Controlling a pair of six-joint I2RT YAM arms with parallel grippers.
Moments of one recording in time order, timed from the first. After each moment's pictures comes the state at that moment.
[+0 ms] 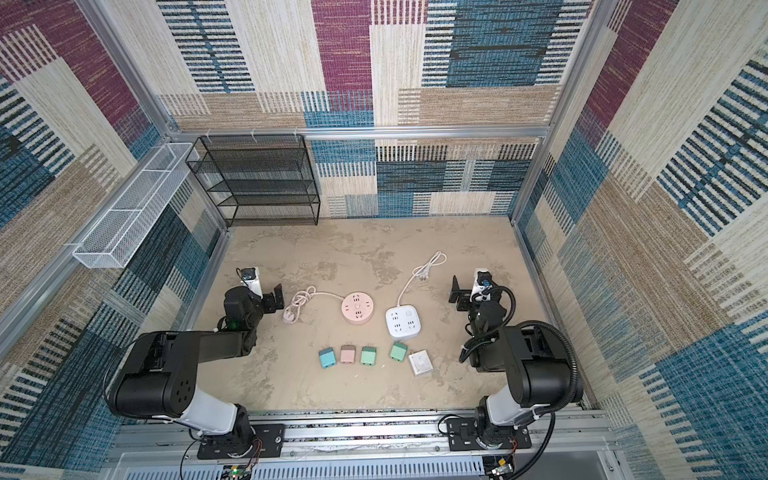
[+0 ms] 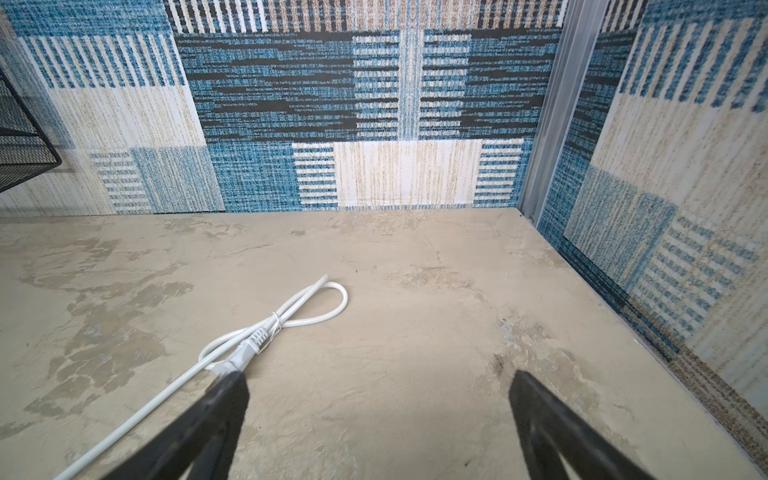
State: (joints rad) left arm 0.01 1.54 0.43 0.71 -0.08 0.00; right arm -0.01 1.54 0.22 1.26 0.03 0.02
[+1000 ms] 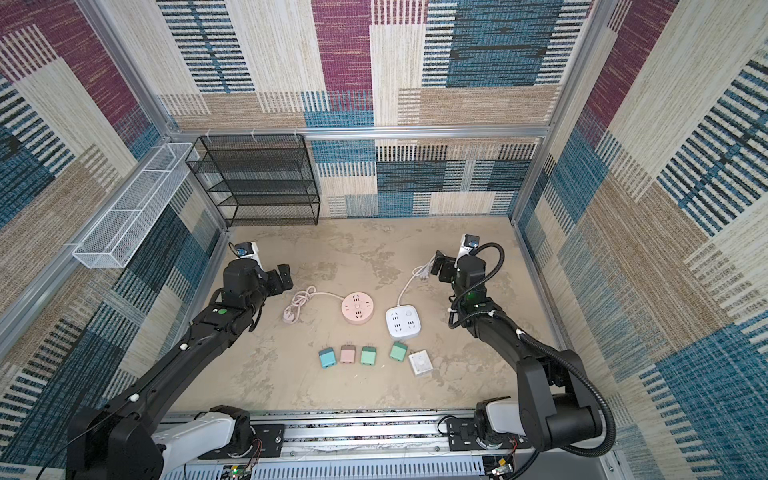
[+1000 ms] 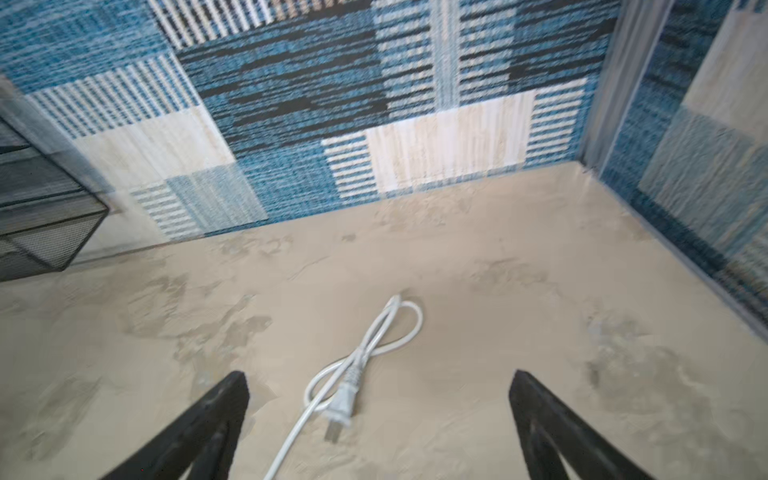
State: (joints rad) left arm -0.23 1.12 0.83 -0.23 -0.20 -0.38; right arm 0.25 1.30 0.69 0.29 0.20 0.30
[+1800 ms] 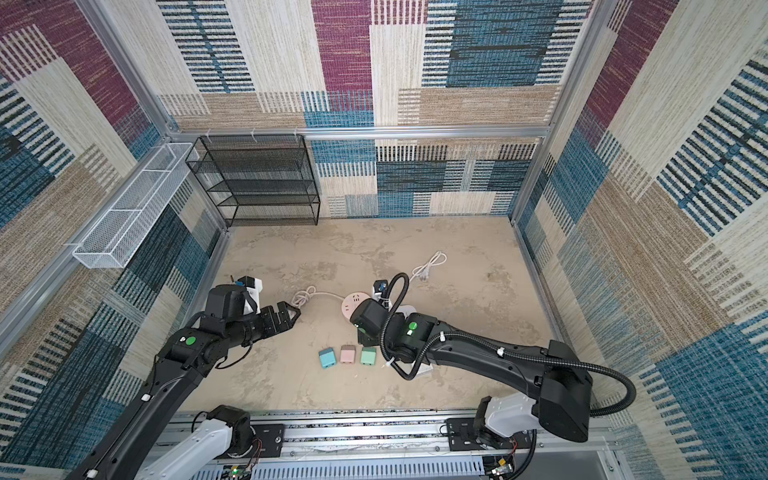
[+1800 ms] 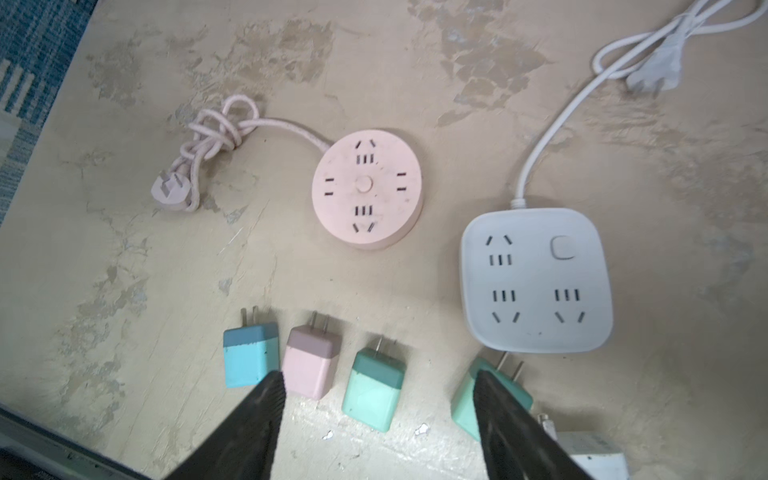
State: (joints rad) left arm -0.26 0.85 0.81 -0.76 0.20 -0.57; right arm 1.11 1.39 1.06 -0.63 0.41 0.83
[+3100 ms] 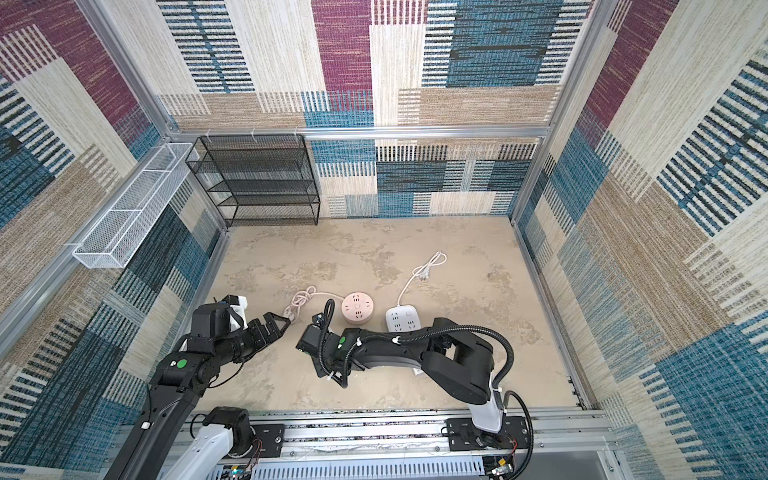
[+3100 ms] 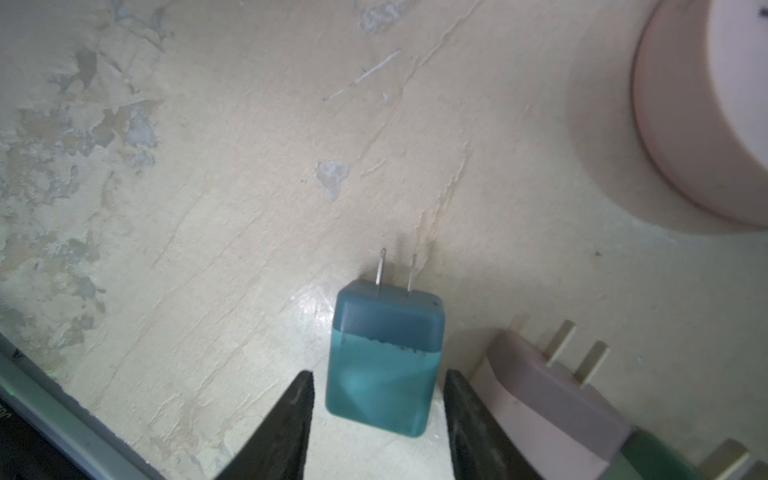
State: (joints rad) left arm -0.10 0.69 0.66 -0.76 0.32 -0.66; right arm 1.22 1.93 1.31 -0.48 0.18 0.70
